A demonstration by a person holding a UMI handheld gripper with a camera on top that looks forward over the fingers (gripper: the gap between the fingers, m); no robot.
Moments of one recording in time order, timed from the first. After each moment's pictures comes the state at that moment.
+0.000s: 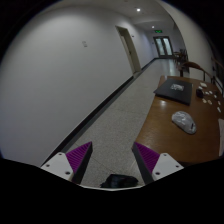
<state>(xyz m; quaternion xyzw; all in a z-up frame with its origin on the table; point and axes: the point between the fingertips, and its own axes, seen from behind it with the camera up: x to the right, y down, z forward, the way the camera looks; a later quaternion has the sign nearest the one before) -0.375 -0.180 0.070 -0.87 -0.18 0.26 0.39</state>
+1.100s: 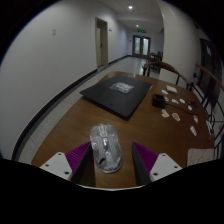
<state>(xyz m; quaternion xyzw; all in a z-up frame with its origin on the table) -0.156 0.048 -0.020 -0.91 -0.14 0.06 0.39</state>
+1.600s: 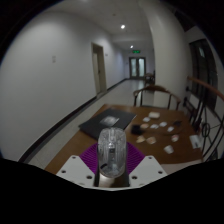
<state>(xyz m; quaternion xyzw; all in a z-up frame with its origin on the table) -0.085 0.041 0.121 -0.85 -0.11 0.10 0.51</state>
